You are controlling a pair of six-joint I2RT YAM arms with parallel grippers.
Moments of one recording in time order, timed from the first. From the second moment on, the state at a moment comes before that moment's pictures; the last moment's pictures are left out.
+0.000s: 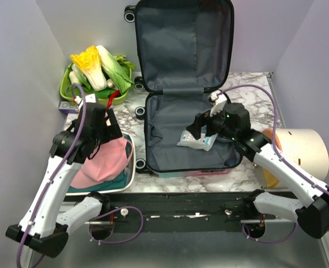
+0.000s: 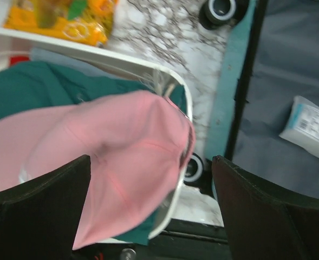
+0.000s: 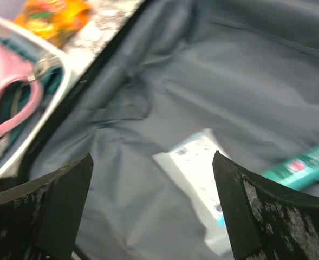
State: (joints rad) left arm -0.38 0.99 1.31 -1.12 -0.37 -0.54; right arm 0.55 1.09 0.90 -0.17 -0.14 0.15
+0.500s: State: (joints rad) left arm -0.38 0.87 1.19 -1.30 -0.34 -0.90; right arm 0.89 1.41 1.11 -0.07 -0.28 0.23
